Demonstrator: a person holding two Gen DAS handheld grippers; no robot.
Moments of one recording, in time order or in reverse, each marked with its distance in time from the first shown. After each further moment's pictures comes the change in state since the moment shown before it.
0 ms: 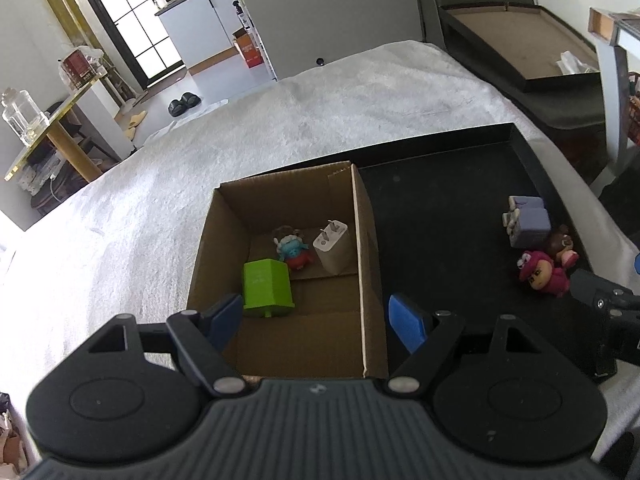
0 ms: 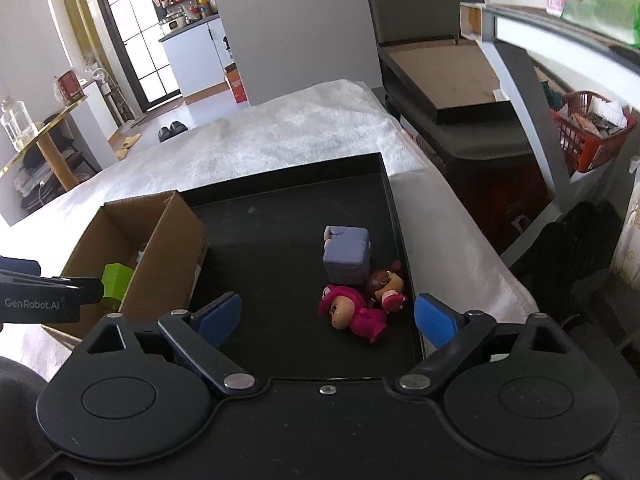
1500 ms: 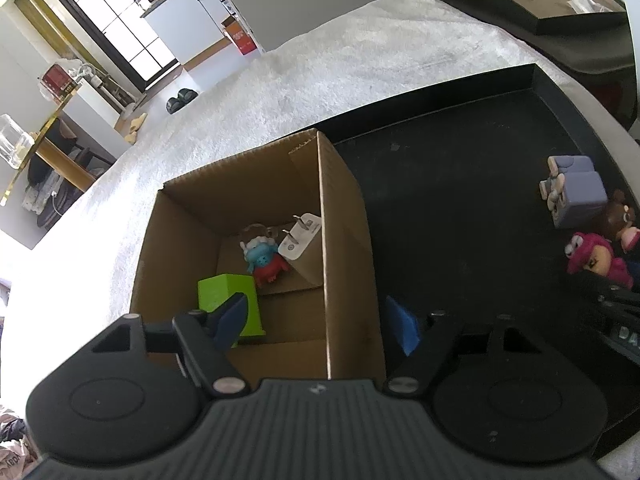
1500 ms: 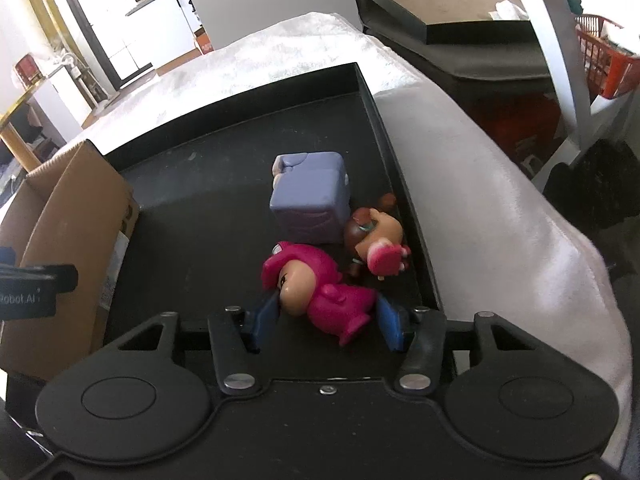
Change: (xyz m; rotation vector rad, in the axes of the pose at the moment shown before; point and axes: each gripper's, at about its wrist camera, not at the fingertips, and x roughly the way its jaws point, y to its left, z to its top) left arm 0.080 -0.045 0.006 0.108 0.057 0.082; right arm 0.089 -0.024 -0.024 0.066 0.122 -0.039
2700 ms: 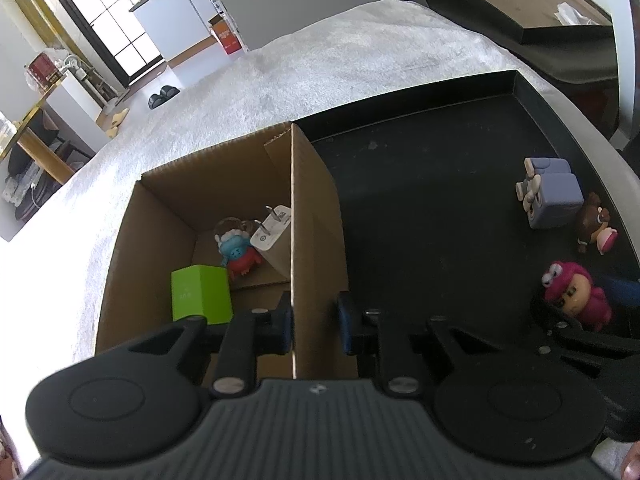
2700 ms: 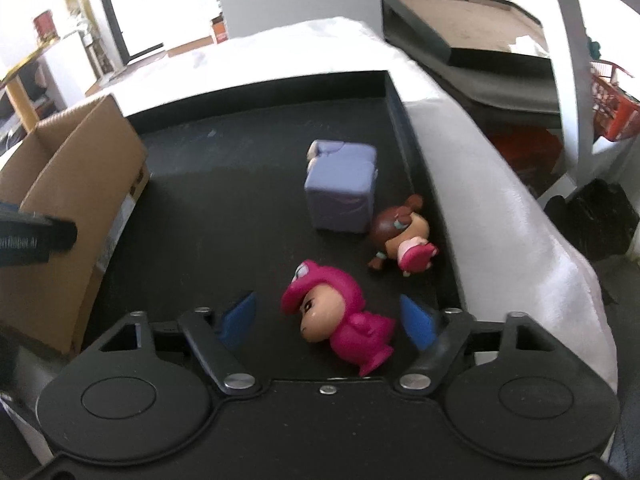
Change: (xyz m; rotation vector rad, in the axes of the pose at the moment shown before) left arm -0.001 -0.001 -0.006 -0.023 -0.016 -0.084; right arm 0.001 0.027 -0.015 -0.153 -0.004 -0.064
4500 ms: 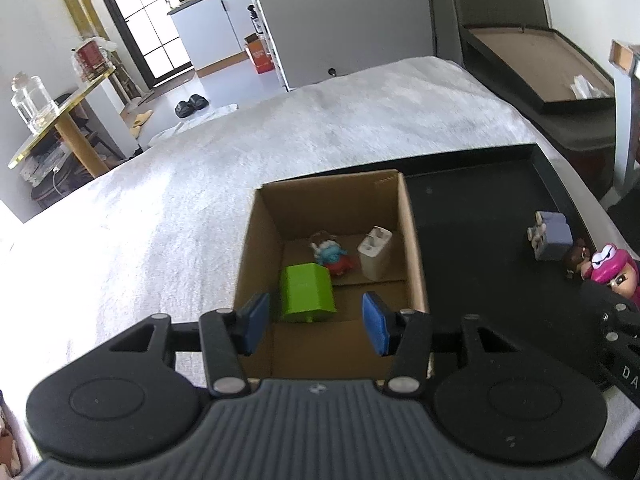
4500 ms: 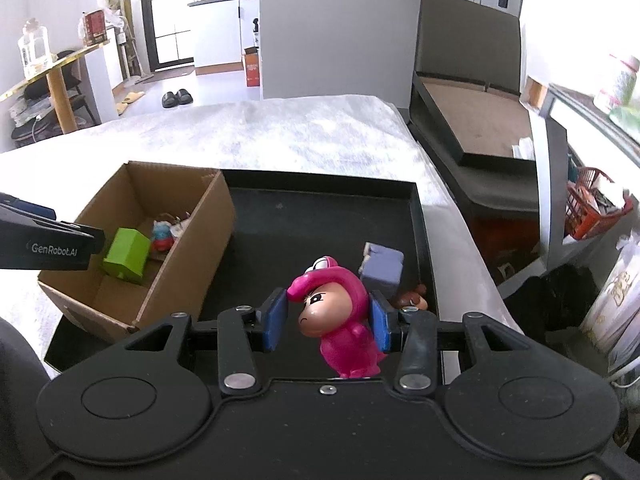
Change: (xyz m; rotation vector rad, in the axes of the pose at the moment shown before) left arm -0.082 0.100 -0.019 -0.134 -0.084 -0.023; right arm -0.118 0.062 0.031 -0.136 -0.141 -0.029
